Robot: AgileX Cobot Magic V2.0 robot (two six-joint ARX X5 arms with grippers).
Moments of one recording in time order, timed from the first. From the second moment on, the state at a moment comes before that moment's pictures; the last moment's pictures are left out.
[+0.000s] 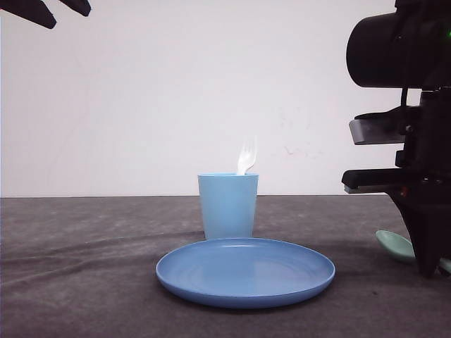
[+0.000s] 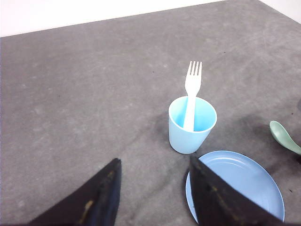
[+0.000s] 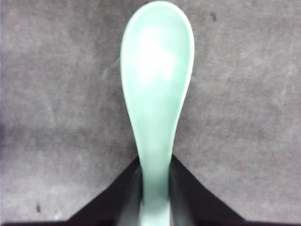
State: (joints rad) left arm -0.76 0.77 0.82 -0.49 -0.26 -0.17; right arm 0.55 1.42 0.74 -0.61 0.13 0.50
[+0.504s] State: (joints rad) left arm -0.76 0.77 0.82 -0.52 -0.26 -0.17; right arm 0.60 1.25 0.88 -0.60 0.21 0.45
